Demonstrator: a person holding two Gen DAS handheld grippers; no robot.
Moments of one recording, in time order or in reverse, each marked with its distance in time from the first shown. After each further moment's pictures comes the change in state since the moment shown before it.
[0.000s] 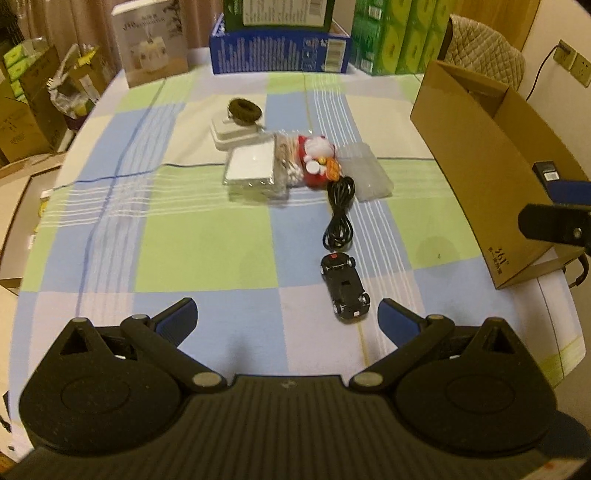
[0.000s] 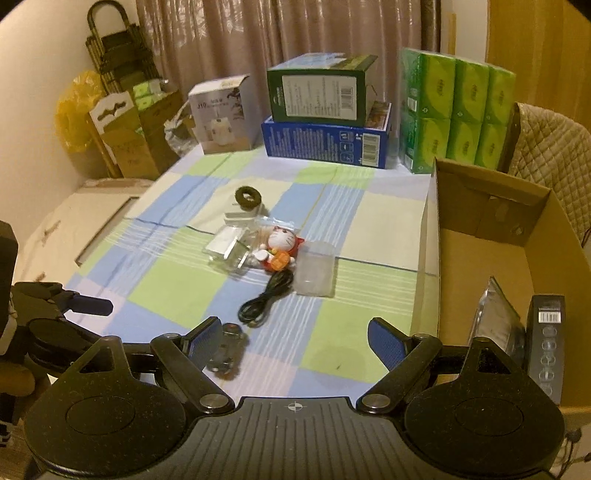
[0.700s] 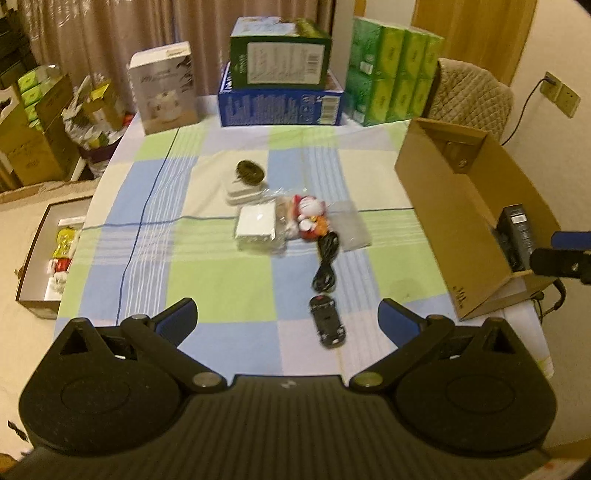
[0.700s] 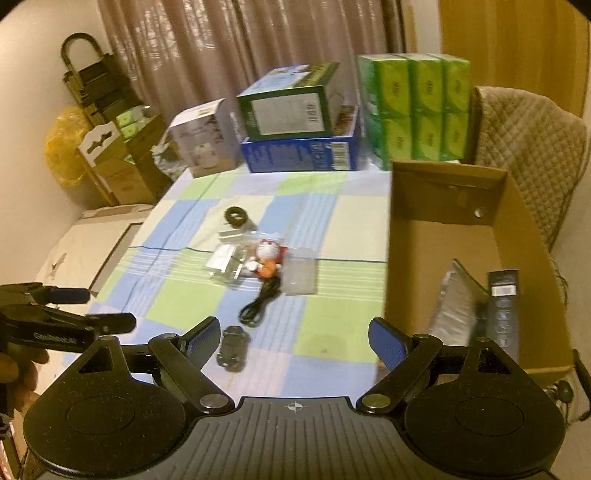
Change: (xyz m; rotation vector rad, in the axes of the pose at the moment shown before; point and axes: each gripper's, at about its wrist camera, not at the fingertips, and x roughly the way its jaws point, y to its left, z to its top) left arm -0.089 -0.003 0.022 -0.016 -0.098 0.018; right arm -0.073 -0.022 0.015 0.138 -0.001 0.016
